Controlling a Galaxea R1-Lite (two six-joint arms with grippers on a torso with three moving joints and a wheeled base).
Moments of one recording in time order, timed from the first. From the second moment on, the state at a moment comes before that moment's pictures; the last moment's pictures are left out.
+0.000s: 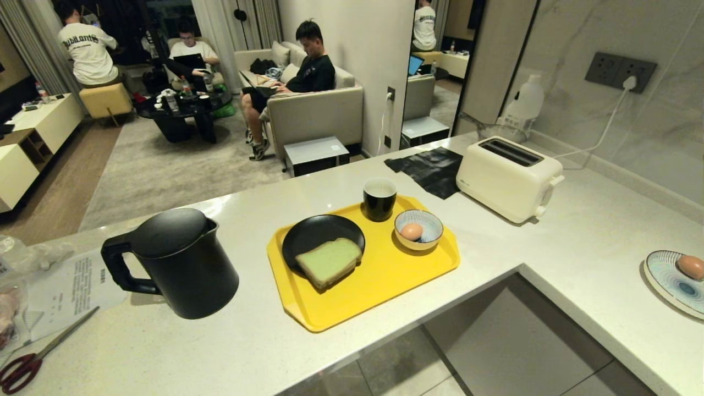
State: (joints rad) left arm -0.09 0.27 -0.48 0.33 0.42 0.07; right arm 0.01 0.00 -0.04 0.12 0.03 -0.06
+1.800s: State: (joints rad) left arm 0.68 0.93 -0.95 0.10 -0.65 0.16; right arm 0.01 0.00 -0.04 0.12 0.03 -0.06
